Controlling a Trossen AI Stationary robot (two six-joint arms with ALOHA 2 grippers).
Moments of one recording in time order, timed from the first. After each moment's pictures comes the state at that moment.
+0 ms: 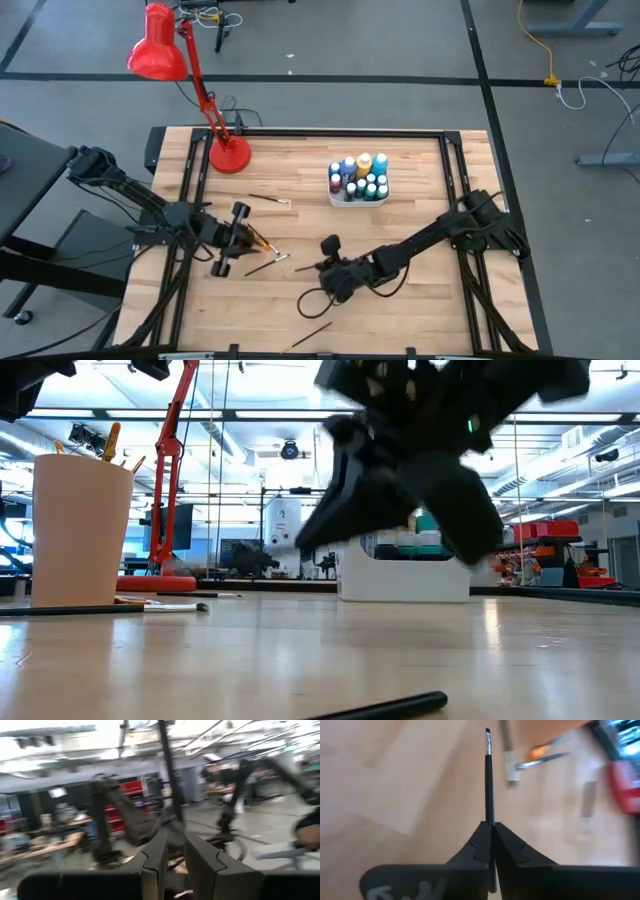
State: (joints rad) left arm -0.47 0.91 0.23 0.96 -0.16 0.22; right arm 0.42 1.99 1.17 0.03 0.51 -0.34
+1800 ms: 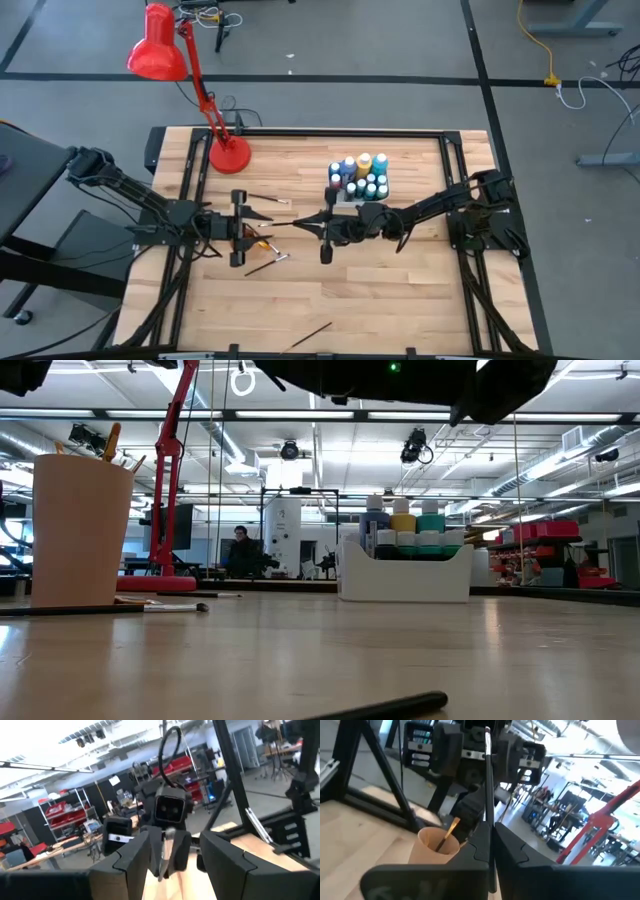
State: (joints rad) left arm -0.45 0.91 0.36 0.77 -0.42 0.41; right arm 0.16 1.82 0.97 0.98 0.18 -0.51
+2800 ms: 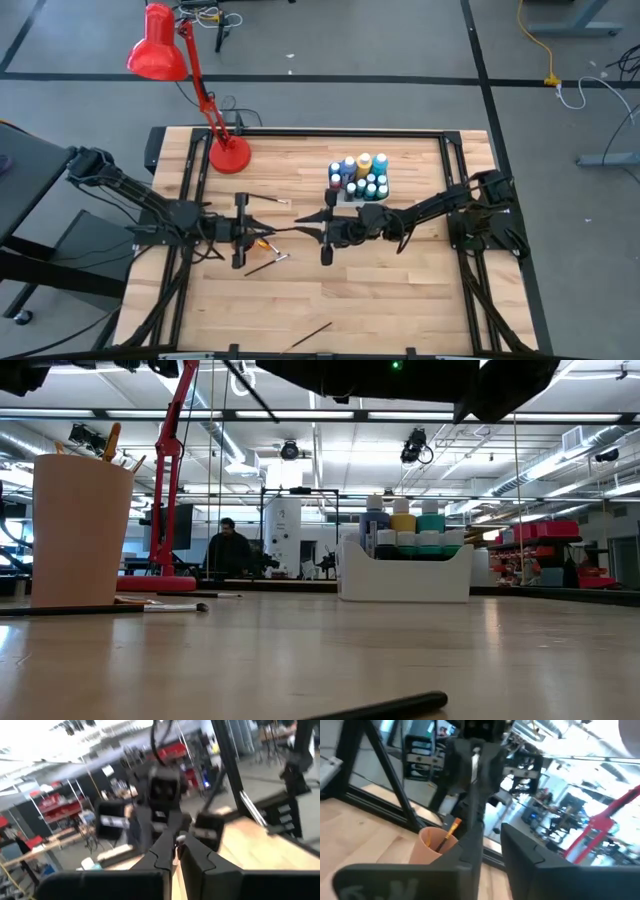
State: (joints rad) left arm -0.45 0.91 0.36 0.69 -0.41 0.41; right arm 0.17 1.82 0.97 0.97 0.19 -0.53
